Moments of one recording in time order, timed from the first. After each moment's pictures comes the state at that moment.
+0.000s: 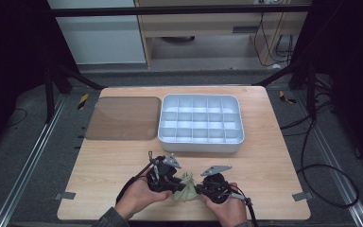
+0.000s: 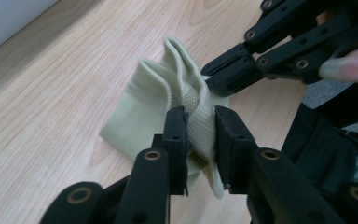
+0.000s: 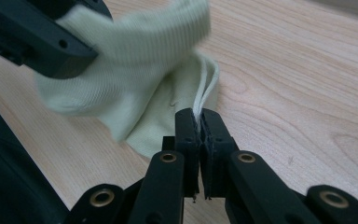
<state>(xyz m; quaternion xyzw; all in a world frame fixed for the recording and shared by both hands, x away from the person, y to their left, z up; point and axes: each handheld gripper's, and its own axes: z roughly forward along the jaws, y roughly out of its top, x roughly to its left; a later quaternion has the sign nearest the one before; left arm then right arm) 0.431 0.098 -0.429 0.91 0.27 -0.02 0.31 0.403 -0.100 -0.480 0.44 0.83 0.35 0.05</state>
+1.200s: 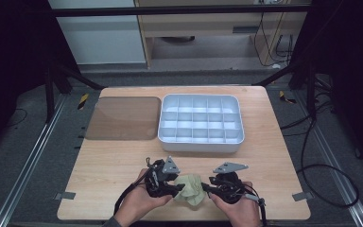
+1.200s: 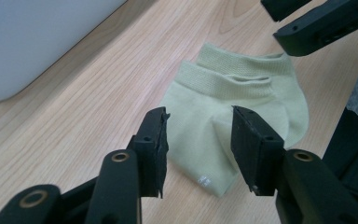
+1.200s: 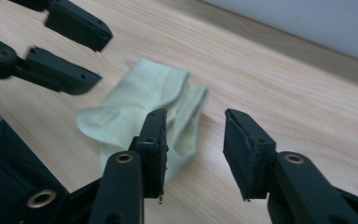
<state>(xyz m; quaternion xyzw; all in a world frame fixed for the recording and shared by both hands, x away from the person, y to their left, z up) 0.416 0.105 -0.433 0.91 0.27 0.08 0.31 0.390 -0.124 -0.443 0.45 0.81 0.37 0.10</state>
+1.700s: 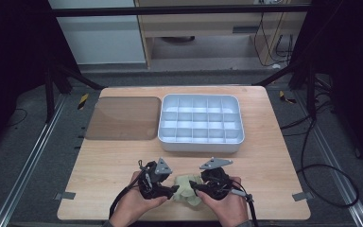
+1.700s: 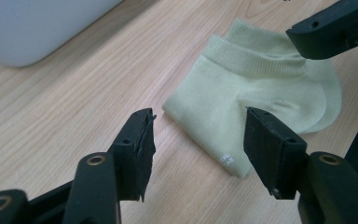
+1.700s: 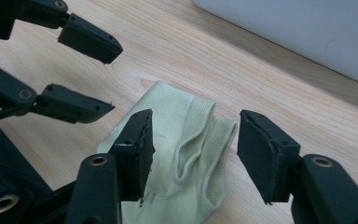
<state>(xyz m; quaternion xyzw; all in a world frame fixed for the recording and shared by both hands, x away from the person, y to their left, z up) 0.416 0.121 -0.445 0.90 0.31 0.09 0.31 0.400 -0.092 -0.437 0.44 0.82 0.35 0.11</state>
